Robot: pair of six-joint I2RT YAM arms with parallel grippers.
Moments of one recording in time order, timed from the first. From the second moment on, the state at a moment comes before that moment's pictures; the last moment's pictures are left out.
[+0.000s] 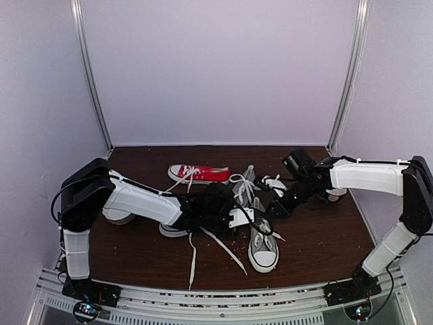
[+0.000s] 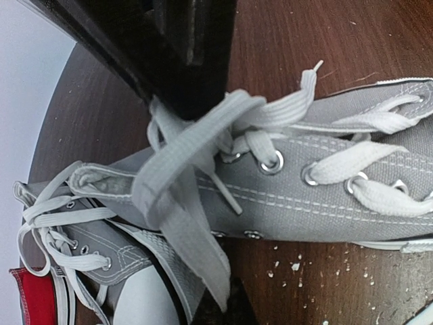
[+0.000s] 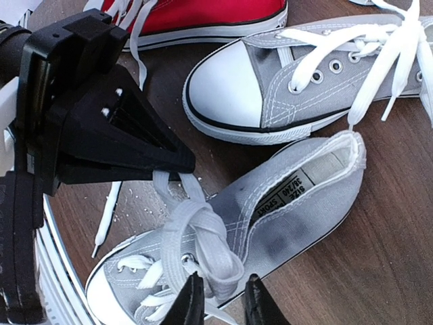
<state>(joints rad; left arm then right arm) -1.08 2.03 1.22 0.11 0.02 0.62 0.58 1.56 1.02 -0.57 -0.44 -0.23</state>
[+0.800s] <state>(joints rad) -1.07 2.03 1.31 0.20 -0.09 0.61 0.58 1.61 1.02 -0.57 -0.49 -0.26</state>
